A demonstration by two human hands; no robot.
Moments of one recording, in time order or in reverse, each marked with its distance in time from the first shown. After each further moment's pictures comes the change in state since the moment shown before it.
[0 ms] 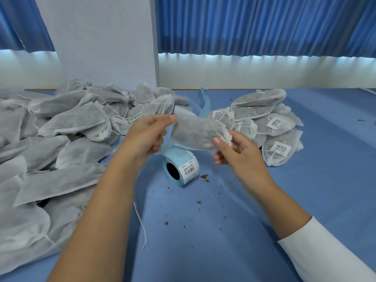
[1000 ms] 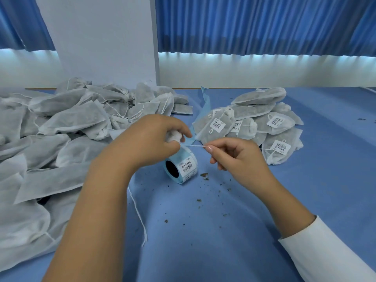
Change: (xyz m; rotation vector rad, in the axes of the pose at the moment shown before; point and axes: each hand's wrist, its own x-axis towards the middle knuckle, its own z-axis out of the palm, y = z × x) left_hand -0.039 0.032 0.000 1.113 -0.230 0.479; right_hand -0.008 -0.009 -0.001 -0.234 -0.134 -0.119
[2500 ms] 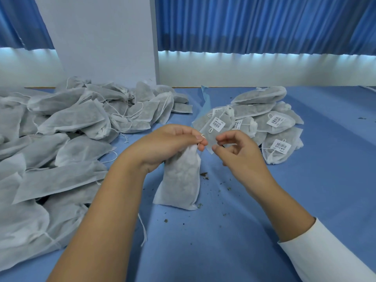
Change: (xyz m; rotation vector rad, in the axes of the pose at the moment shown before) left_hand 0.011 0.008 0.027 -0.758 -0.228 -0.186; right_hand 0.001 -0.001 0.004 -0.018 0.190 0.203
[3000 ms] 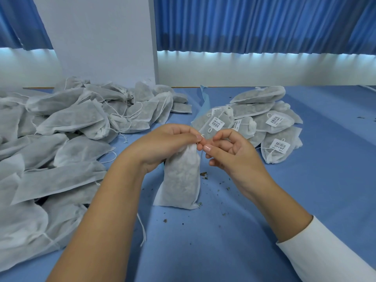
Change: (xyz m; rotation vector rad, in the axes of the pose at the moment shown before) left_hand 0.001 0.000 0.000 -0.034 0.019 -0.042; right_hand -0.005 -0.004 0.002 0.393 -0.222 0.002
